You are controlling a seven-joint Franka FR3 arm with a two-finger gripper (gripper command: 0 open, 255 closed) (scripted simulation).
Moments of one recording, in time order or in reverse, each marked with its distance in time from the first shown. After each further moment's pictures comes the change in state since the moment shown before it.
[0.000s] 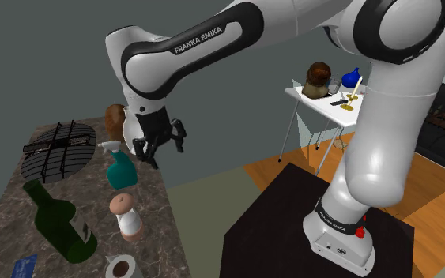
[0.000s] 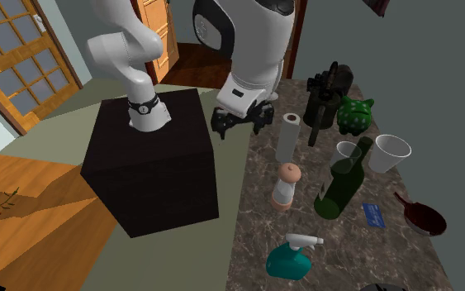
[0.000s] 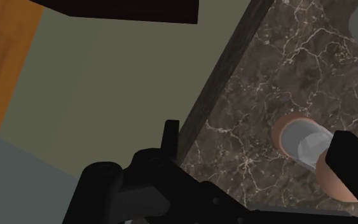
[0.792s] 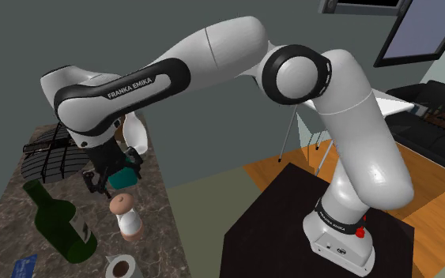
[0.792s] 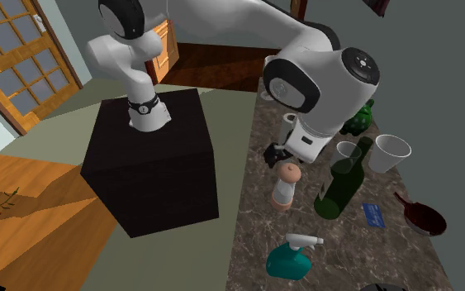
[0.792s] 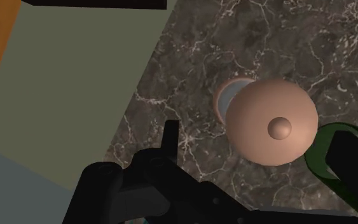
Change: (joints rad) arm 0.187 0.524 -0.014 0.575 -0.124 -0.106 0.176
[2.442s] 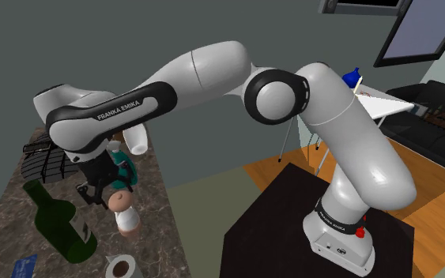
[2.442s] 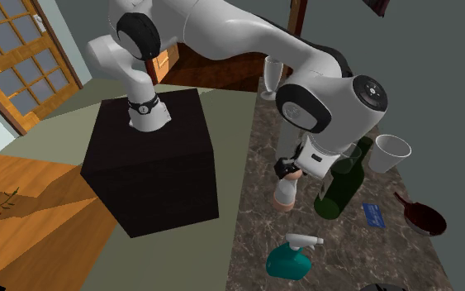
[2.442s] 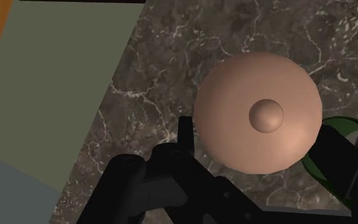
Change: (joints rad) arm 0.054 0.156 -0.017 0.165 -0.024 -0.014 0.018
